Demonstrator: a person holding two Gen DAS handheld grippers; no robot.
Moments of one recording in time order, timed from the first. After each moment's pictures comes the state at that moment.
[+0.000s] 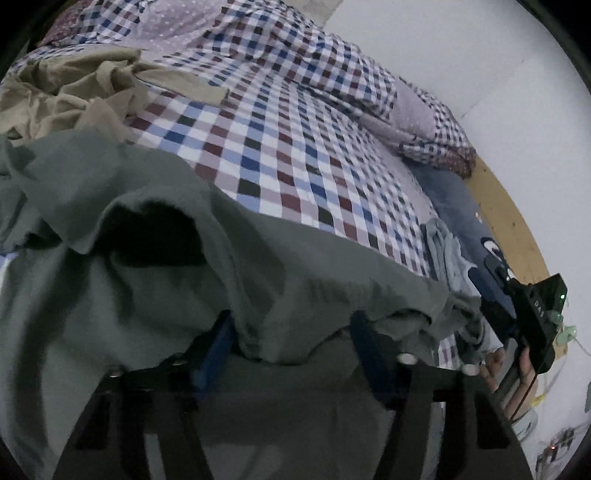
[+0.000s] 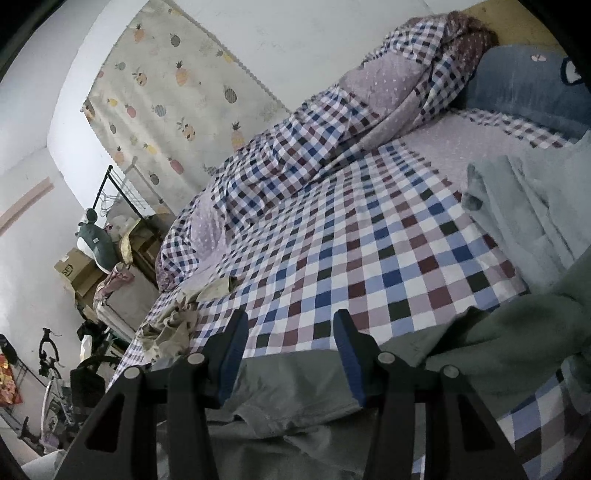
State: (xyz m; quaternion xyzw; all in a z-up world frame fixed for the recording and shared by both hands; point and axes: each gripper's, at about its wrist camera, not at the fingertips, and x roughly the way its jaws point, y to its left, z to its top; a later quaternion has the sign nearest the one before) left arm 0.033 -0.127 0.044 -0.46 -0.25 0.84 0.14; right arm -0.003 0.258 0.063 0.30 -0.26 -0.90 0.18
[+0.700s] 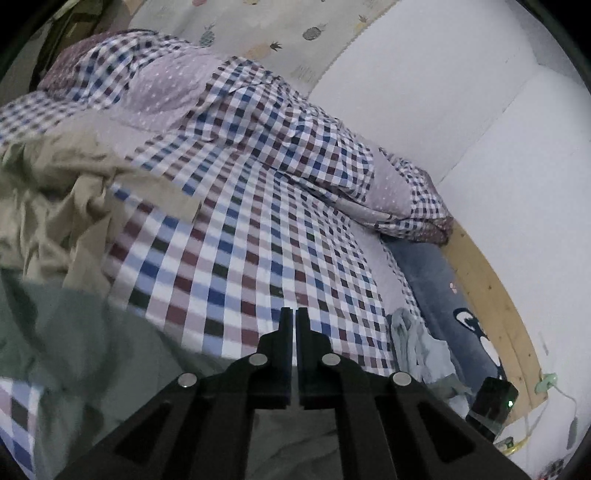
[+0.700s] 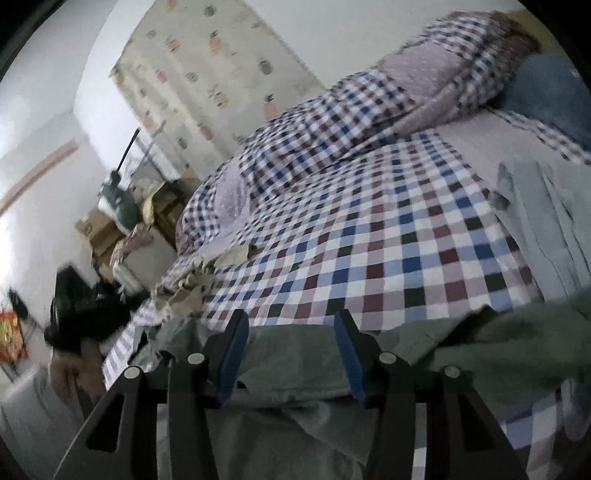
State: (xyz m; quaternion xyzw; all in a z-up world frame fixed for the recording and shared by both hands) left arm -0.024 -0.139 0.146 -0.36 -0.27 0.88 0.15; right arm 0.004 0.249 0.064 0.31 -0.19 -0.89 0.26
